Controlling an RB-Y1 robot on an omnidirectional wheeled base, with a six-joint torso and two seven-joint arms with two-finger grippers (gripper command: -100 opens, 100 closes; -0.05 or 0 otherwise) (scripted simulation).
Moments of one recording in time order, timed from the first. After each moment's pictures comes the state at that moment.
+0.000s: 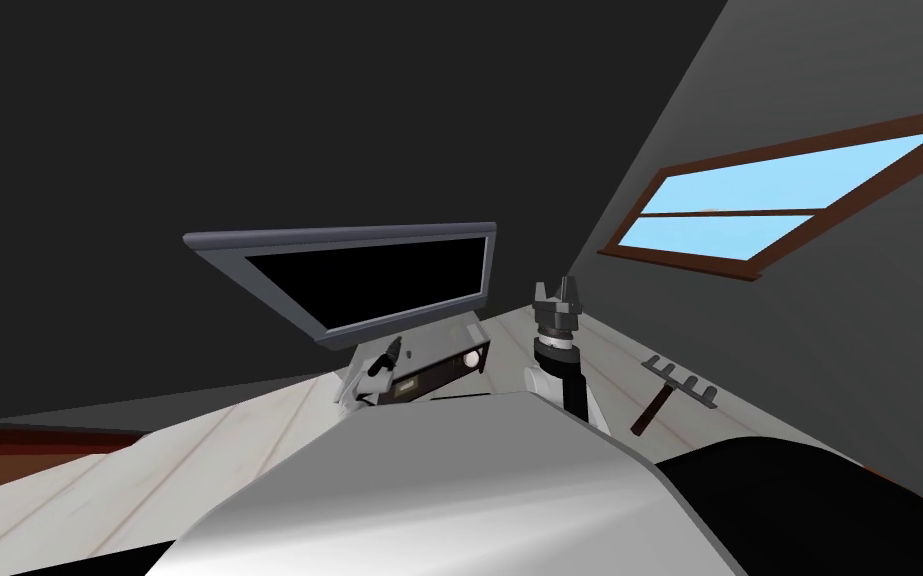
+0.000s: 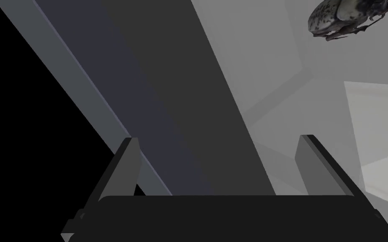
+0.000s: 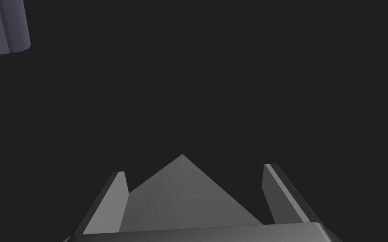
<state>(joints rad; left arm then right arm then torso) 0.05 0.27 0.02 -1.27 -0.01 0.26 -0.03 0.50 0.04 -0.01 -2.35 0.04 -0.59 -0.08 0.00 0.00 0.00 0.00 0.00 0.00</state>
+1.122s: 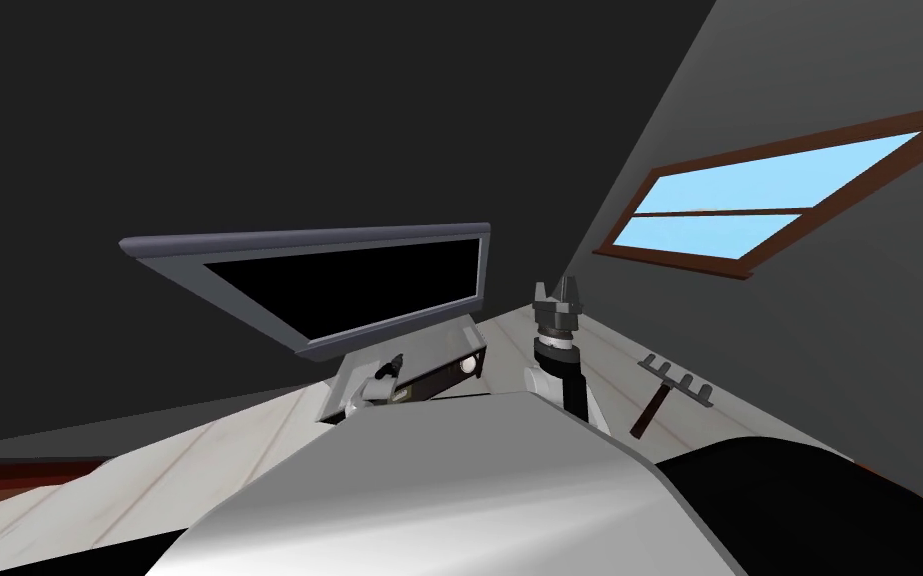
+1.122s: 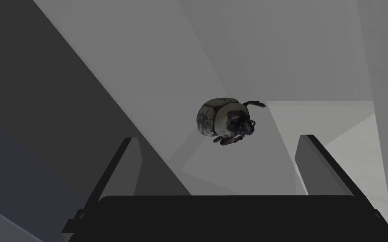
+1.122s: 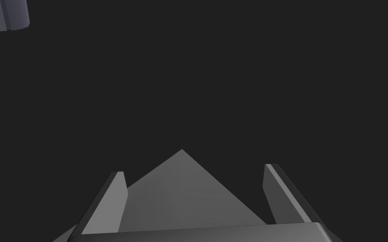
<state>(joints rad) -0.02 0.24 0.02 -1.00 -0.03 0.36 -0.05 0.50 0.04 -0.01 -2.35 0.04 -0.59 -0.08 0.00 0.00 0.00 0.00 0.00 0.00</state>
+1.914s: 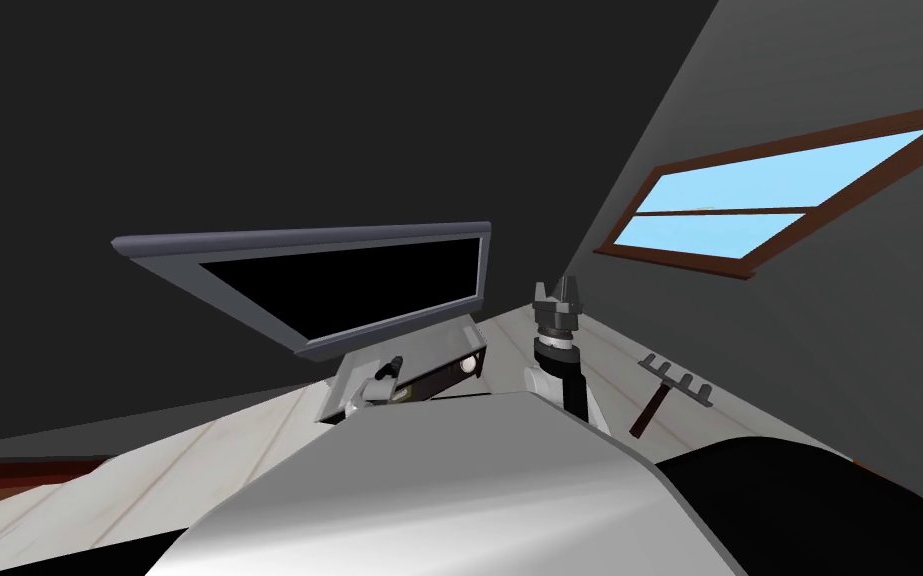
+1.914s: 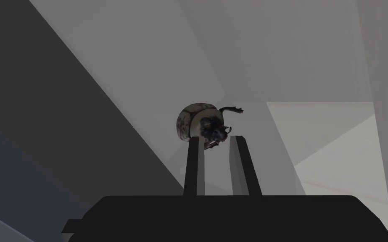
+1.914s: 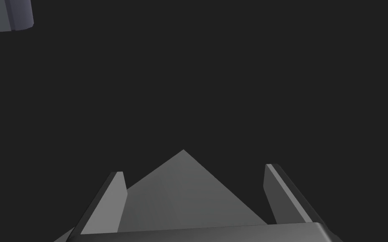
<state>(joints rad) -0.02 0.24 0.02 -0.99 -0.03 0.35 -0.05 0.50 0.04 -0.01 -2.35 0.04 -0.59 -0.08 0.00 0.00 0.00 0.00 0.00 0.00</state>
